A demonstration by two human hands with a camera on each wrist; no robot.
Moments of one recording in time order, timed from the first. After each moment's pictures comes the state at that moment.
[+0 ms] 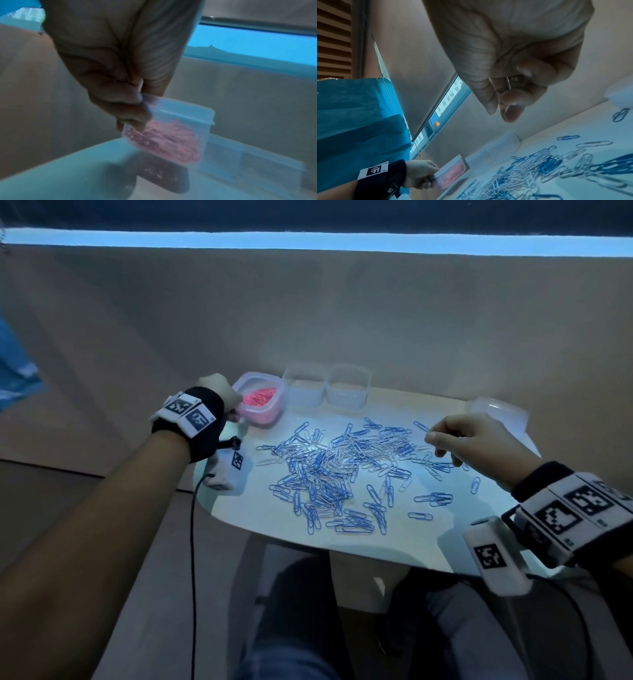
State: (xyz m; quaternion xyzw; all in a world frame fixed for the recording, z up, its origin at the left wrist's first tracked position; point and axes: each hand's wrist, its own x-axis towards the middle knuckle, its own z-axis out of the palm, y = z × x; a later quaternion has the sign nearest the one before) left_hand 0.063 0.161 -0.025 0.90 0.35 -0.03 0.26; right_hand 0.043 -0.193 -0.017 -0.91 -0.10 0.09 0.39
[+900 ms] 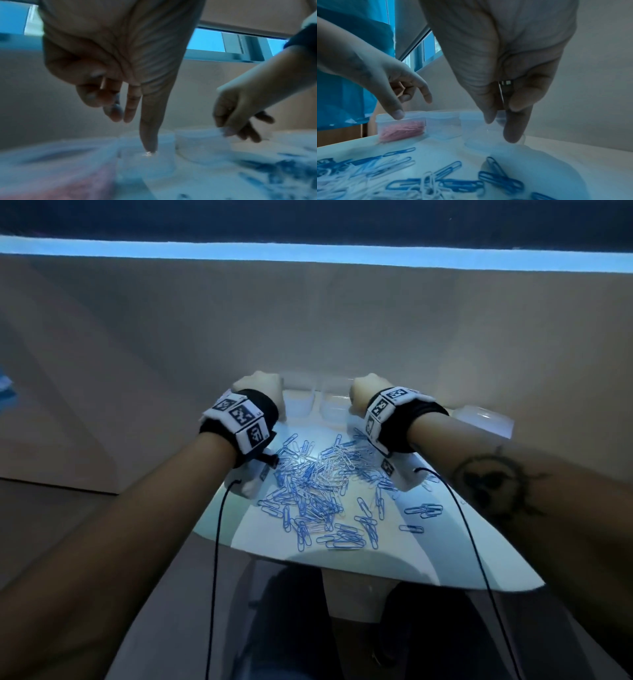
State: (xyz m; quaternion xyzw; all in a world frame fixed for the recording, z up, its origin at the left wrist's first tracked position) left_hand 0.087 0.085 -0.004 0.99 0.15 -0.08 -0.02; right_hand 0.142 -0.071 -0.012 -0.97 -0.20 0.10 0.00
